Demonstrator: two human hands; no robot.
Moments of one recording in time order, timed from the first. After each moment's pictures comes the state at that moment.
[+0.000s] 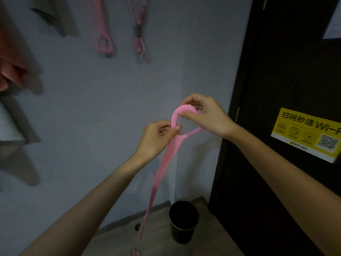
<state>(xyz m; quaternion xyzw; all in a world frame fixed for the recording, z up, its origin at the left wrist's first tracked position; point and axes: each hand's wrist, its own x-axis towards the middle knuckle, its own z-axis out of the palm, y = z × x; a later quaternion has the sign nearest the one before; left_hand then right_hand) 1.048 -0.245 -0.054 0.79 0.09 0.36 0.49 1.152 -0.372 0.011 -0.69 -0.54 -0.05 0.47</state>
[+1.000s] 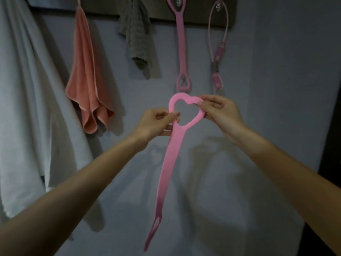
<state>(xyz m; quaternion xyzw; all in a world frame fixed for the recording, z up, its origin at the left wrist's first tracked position) 0.926 0.082 0.070 0.76 0.13 0.39 0.51 1.070 -0.032 0.077 -0.50 -0.44 0.07 0.74</state>
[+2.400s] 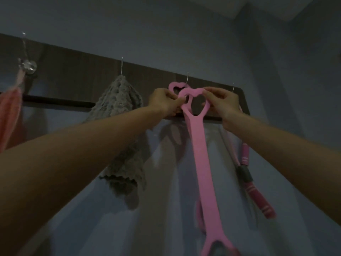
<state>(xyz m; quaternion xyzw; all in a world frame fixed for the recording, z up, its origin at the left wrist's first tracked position) 1.167 0.338 0.412 0.77 -0.02 0.57 0.28 1.280 0.226 0.393 -0.40 -0.46 -0.23 0.76</state>
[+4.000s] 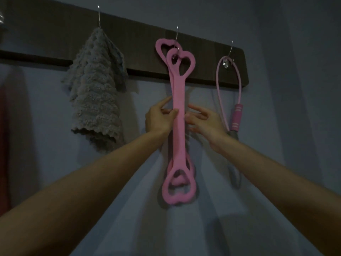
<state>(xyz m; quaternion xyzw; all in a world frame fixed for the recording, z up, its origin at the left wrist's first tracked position) 1.234 0.355 0.289 0.72 0.04 0.62 0.31 1.322 0.255 0.270 -0.46 -0.49 -0.06 0.74</state>
